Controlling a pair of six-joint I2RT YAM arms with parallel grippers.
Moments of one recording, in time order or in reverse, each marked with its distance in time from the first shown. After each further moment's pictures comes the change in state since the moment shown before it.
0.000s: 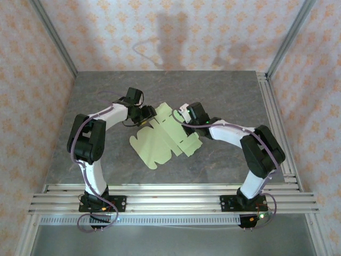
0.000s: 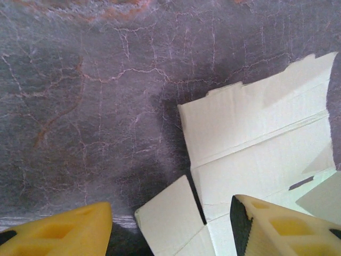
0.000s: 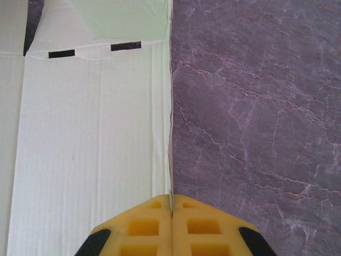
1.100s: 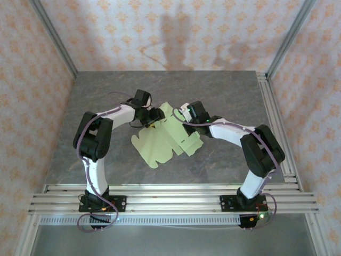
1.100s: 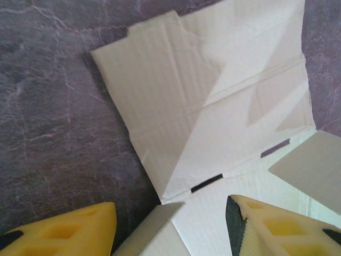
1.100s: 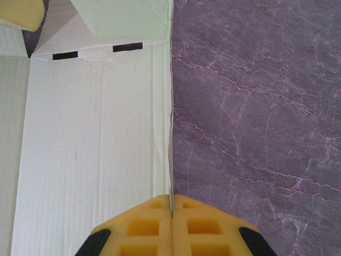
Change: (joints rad) left arm -0.076 0.065 0.026 0.054 0.091 -0.001; right arm -0.008 0.011 0.027 -0.043 0.012 -0.005
